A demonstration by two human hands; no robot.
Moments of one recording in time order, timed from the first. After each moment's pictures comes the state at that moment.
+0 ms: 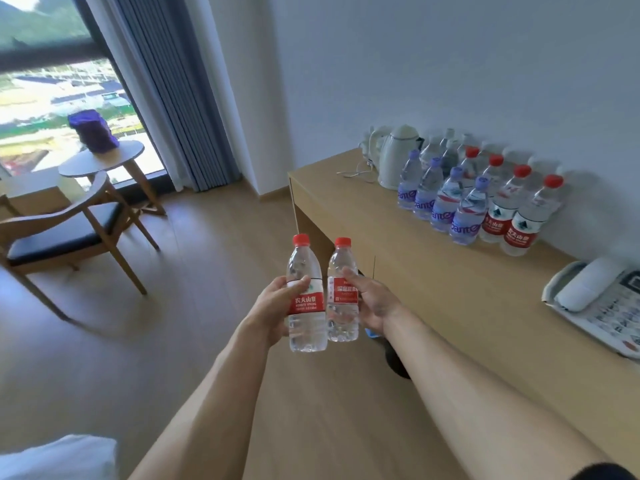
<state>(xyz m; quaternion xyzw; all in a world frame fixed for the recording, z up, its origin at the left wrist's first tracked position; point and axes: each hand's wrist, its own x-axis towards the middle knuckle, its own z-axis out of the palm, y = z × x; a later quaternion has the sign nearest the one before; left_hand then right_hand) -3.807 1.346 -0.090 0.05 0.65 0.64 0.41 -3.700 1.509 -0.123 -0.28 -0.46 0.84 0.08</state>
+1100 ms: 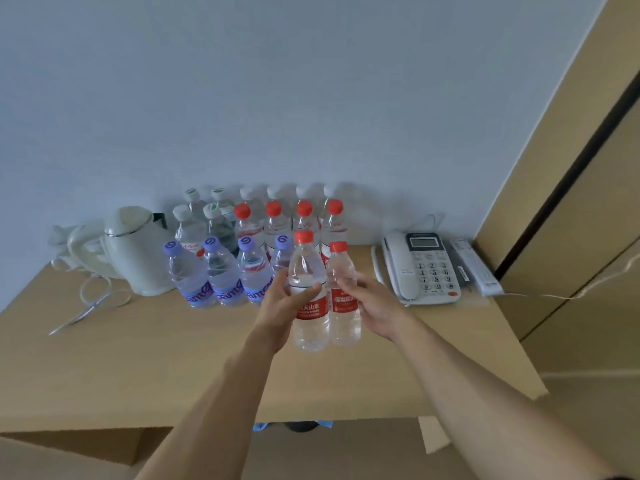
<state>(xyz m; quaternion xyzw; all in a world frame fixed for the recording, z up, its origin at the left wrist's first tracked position) -3.815 1.768 -0.111 0.46 0.44 0.42 0.64 -3.620 1.757 -0.126 -0.49 -0.38 0.65 0.45</state>
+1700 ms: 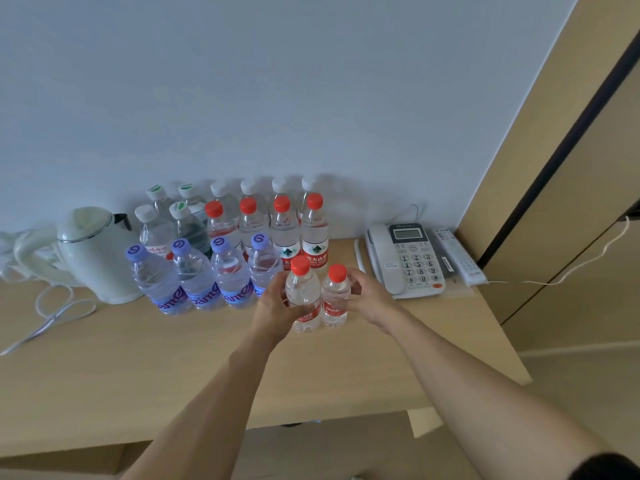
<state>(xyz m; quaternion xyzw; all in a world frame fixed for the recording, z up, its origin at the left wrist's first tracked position) -3.800 1.798 -0.159 0.62 0.53 0.33 0.48 -3.589 1.769 -0.149 -0.63 -0.51 0.46 0.36</state>
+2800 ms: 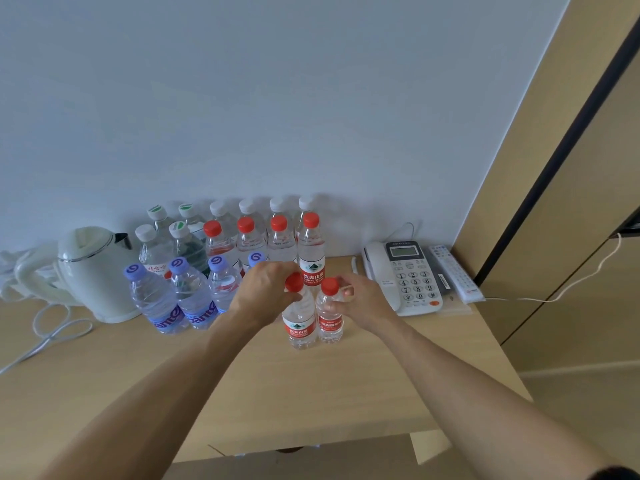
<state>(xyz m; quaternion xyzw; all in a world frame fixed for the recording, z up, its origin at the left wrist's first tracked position) -3.796 1.826 -0.071 0.85 0.49 0.16 0.10 -3.590 1.782 -0.124 -0.66 -0.59 0.31 0.33</state>
